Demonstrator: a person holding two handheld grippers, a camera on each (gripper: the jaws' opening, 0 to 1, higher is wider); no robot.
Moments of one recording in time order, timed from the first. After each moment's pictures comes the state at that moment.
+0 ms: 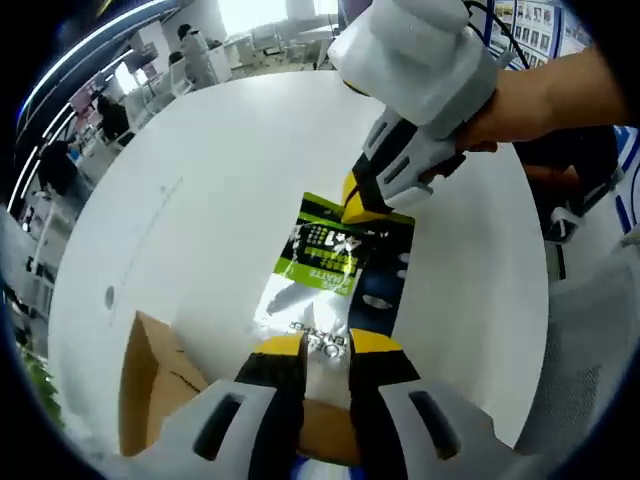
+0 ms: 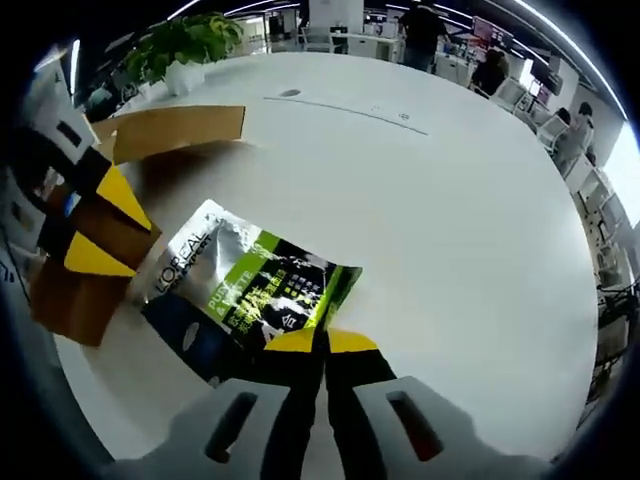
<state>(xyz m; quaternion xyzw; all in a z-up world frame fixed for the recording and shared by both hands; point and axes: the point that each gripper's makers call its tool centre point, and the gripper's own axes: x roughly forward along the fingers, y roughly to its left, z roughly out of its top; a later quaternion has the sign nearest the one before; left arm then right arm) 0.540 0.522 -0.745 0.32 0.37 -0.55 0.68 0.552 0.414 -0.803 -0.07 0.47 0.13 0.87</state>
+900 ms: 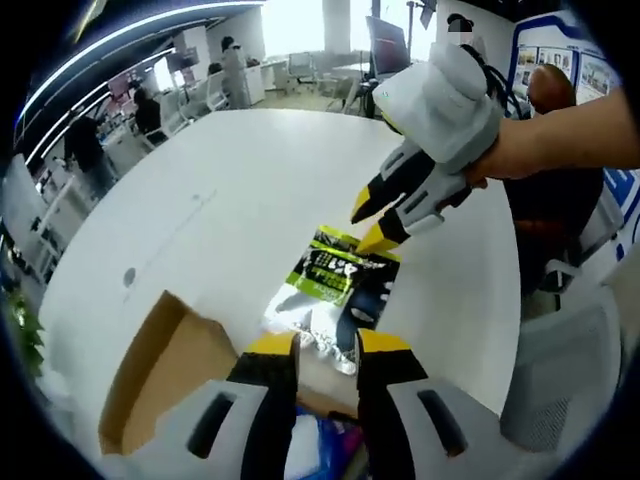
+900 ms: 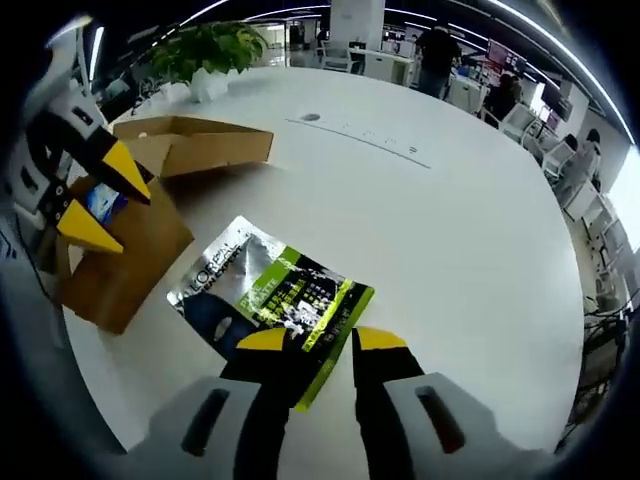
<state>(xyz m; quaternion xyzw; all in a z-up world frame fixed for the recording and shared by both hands) 0.531 0.546 -0.697 0.26 0.35 -0.53 0.73 0.538 0.423 -0.756 -0.09 0.43 0.16 0.88</state>
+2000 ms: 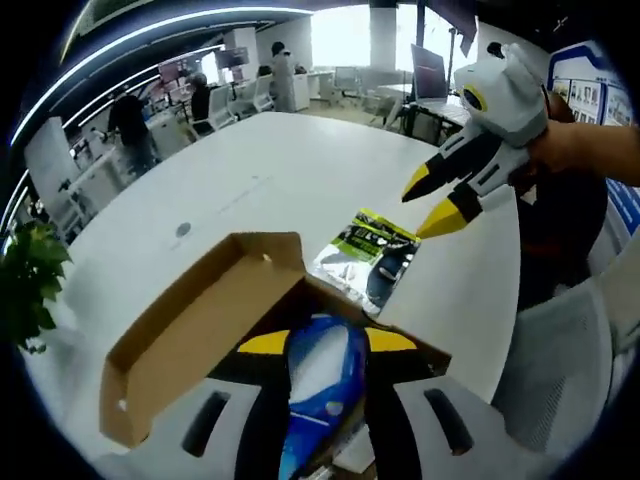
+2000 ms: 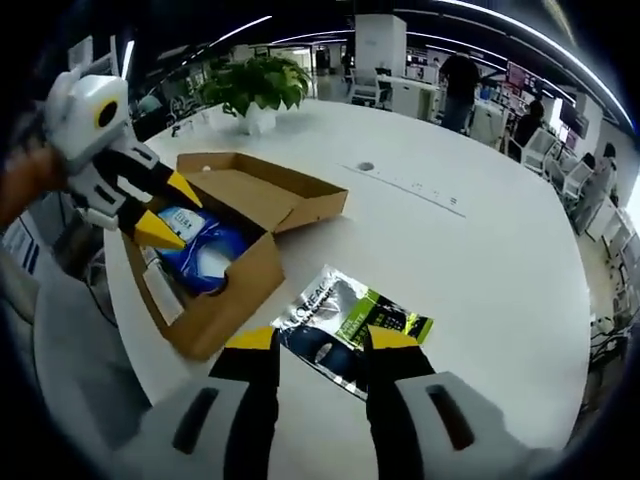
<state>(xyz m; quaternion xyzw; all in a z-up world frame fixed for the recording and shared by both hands) 0.529 0.642 -0.674 0.21 0.34 -0.47 0.79 0.507 0.501 -0.688 -0.07 0.38 0.23 0.89</state>
